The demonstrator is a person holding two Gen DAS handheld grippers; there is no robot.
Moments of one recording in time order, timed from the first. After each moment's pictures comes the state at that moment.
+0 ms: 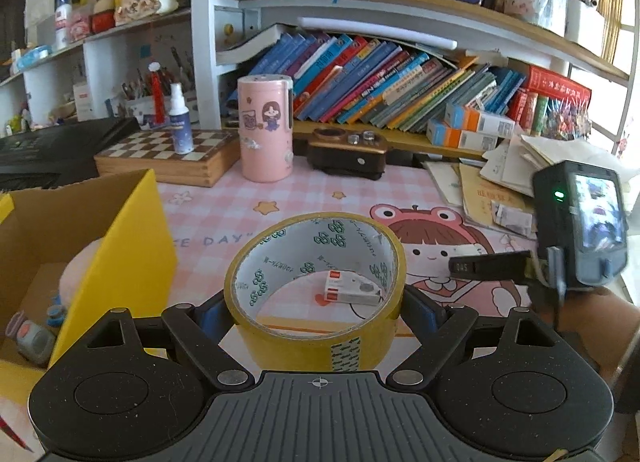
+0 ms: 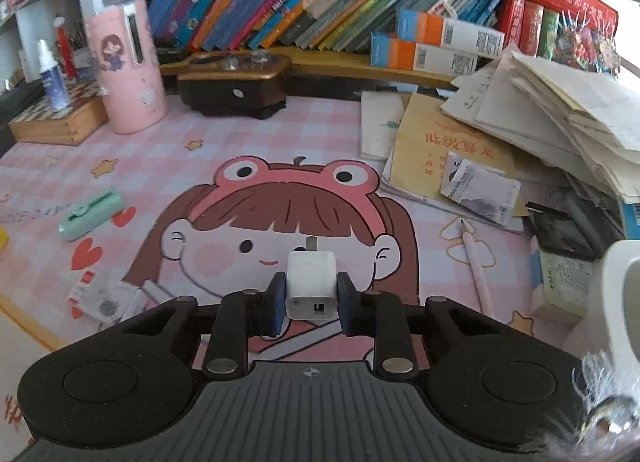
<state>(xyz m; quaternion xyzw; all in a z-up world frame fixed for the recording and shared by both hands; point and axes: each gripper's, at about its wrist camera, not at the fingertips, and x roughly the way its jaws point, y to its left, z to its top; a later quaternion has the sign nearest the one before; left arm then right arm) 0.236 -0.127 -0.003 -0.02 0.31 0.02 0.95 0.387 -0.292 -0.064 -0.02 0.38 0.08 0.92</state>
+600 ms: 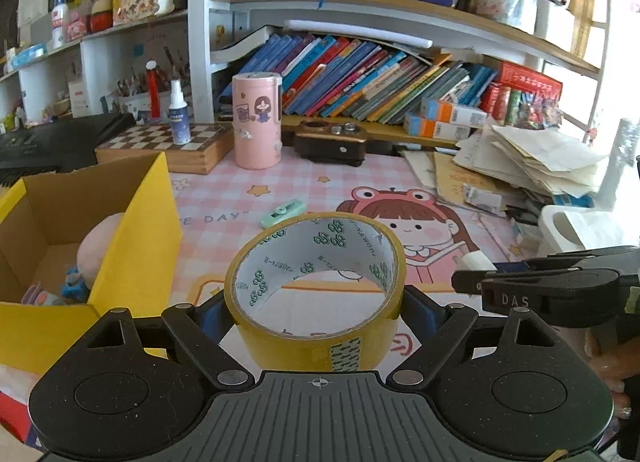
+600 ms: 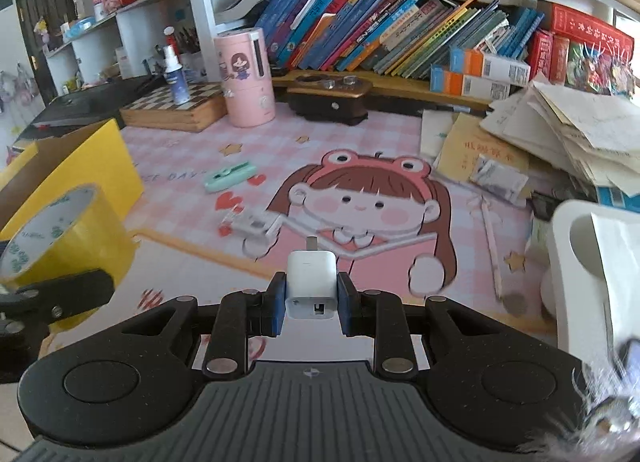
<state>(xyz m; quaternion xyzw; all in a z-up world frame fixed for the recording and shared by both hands) 0.180 -0.123 0.004 -0.02 0.31 -0.01 0.95 0.260 -0.295 -0.009 -0.01 0.36 0.19 0.91</state>
